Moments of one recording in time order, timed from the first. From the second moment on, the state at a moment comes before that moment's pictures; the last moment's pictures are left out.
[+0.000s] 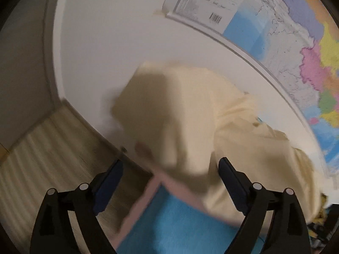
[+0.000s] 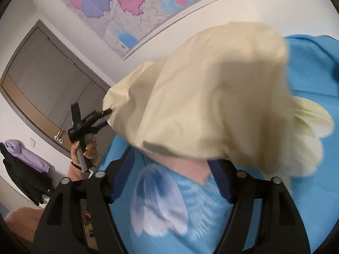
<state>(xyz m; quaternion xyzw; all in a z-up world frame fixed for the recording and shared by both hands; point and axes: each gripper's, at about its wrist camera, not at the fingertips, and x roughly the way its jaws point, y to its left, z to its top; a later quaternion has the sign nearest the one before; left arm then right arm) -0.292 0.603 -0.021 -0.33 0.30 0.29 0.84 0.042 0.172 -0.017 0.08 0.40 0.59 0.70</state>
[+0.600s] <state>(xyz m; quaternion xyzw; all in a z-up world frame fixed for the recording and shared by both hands) -0.250 0.627 -0.091 -0.49 0.32 0.15 0.80 0.054 0.221 -0.047 0.14 0.44 0.57 0.68</state>
